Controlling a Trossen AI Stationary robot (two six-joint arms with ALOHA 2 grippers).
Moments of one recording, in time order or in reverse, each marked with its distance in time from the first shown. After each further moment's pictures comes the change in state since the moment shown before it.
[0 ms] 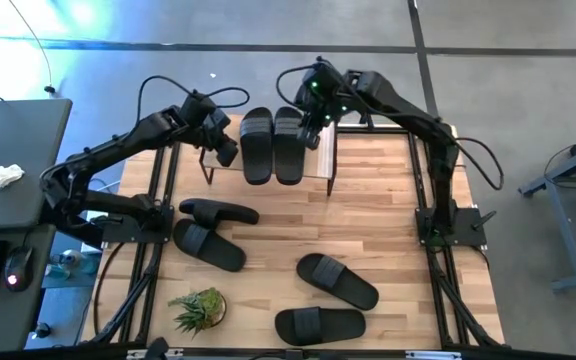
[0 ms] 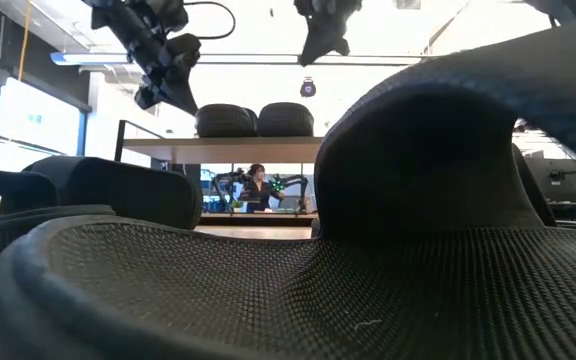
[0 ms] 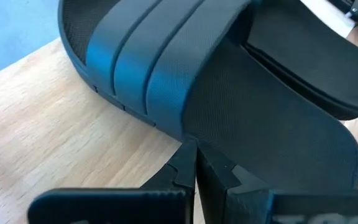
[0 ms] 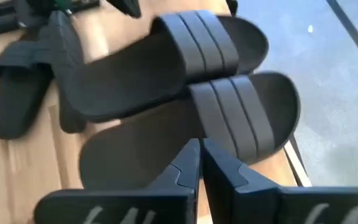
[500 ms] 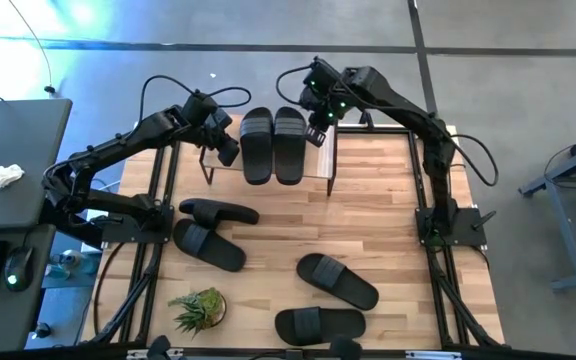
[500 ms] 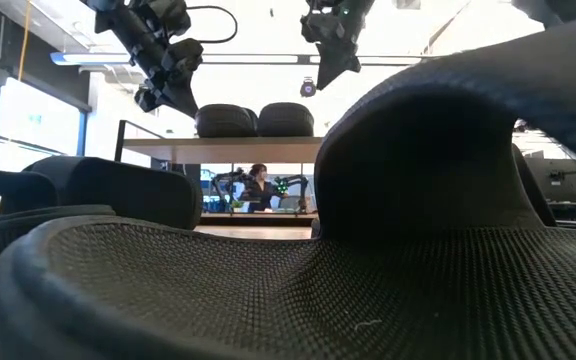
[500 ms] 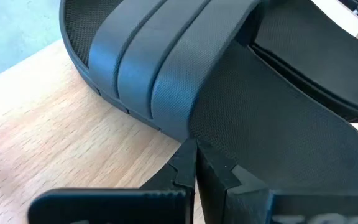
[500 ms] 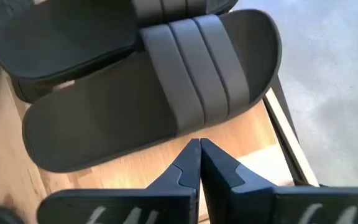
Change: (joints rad) left arm 0.000 0.018 0.000 0.013 -0.005 0.008; right arm -0.069 0.040 -0.001 -0.105 0.022 -0.003
